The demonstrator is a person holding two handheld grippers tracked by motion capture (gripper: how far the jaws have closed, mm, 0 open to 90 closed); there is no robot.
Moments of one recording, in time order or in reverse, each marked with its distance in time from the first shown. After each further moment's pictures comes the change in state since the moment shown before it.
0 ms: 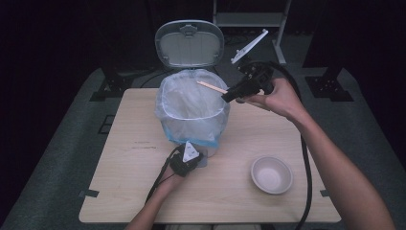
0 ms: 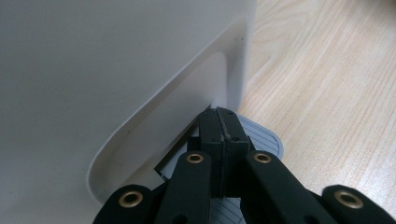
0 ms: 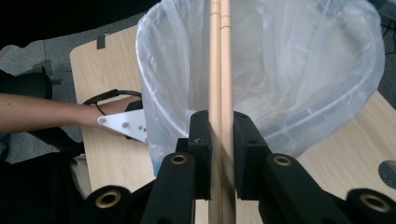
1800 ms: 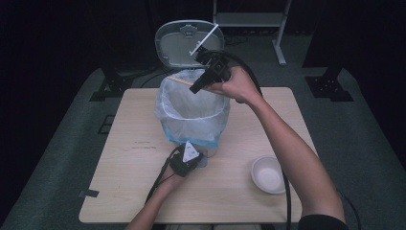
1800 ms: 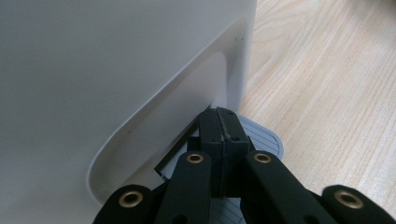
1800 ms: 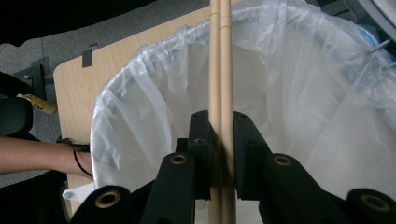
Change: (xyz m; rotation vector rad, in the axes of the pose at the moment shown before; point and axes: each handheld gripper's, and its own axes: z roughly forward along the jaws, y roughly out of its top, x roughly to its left) left arm 0.000 0.000 0.000 -0.001 -0.001 -0.002; right arm -0.019 0.074 0.077 0.069 0.032 0.009
